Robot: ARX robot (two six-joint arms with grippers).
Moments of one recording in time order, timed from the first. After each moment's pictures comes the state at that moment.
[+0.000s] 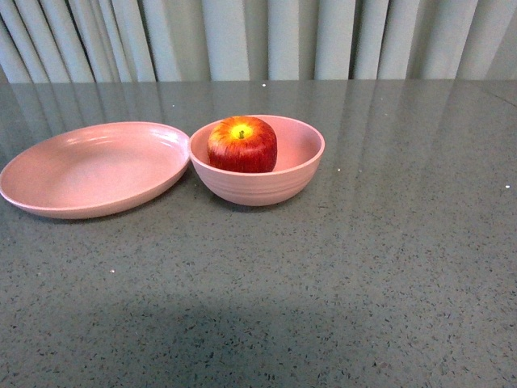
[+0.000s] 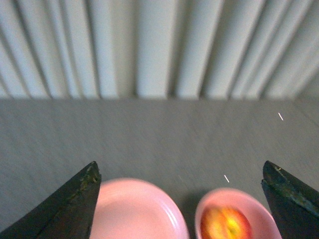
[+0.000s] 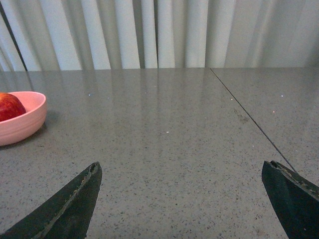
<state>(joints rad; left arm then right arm) -0.20 1.23 1.10 -0.01 -0.03 -0.11 0.00 0.00 0.01 0.00 0.00 0.01</state>
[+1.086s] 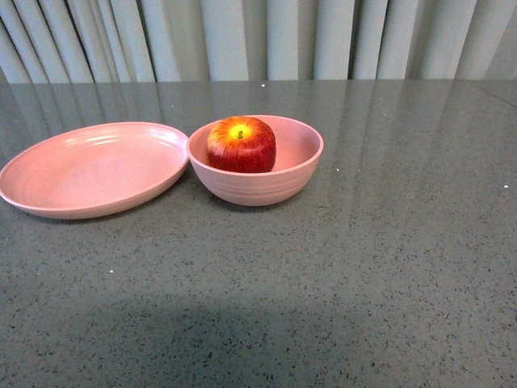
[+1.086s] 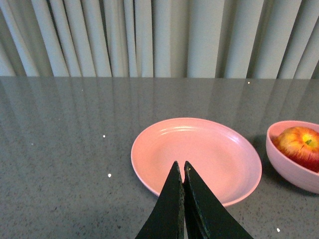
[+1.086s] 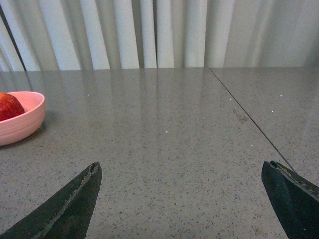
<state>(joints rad) 0.00 0.71 0.24 0.46 0.00 -0.02 0.00 0.00 0.01 0.00 0.00 0.01</state>
